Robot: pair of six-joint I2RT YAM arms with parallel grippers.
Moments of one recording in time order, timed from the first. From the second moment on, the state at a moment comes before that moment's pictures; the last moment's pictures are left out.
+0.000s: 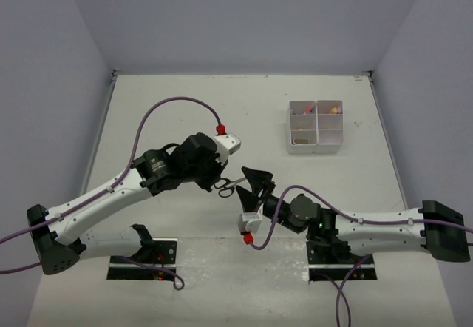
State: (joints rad) left arm -0.95 1.14 1.12 -0.84 -0.06 -0.17; right arm 1.36 0.98 0.36 0.63 0.30 -1.10
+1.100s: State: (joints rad) left arm -0.95 1.15 1.17 -0.83 -0.03 -0.17; right arm 1.32 1.12 0.48 0.52 0.25 -1.01
